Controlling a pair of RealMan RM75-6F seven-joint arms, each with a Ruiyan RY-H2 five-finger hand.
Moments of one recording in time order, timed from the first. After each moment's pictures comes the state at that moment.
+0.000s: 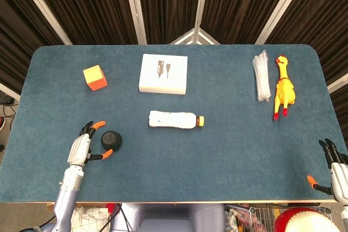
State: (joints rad) left arm -0.30 -1.66 -0.17 -1.55 1.20 1.22 -0.03; right arm 0.00 -0.96 0.03 -1.76 -1.39 1.40 0.02
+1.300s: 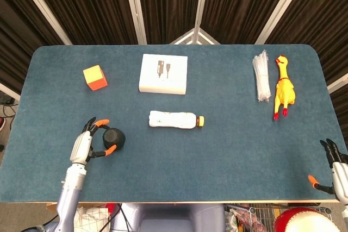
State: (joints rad) left arm -0.29 -1.66 -0.18 -1.60 1.28 1.29 -0.10; right arm 0.01 -0.95 0.03 -1.75 -1.37 1.38 0.05
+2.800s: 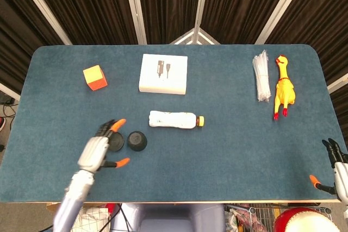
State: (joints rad) left arm -0.32 -1.47 -0.08 -1.93 1.38 1.33 0.24; right arm 0.00 -0.95 0.03 -1.75 -1.38 1.39 0.06
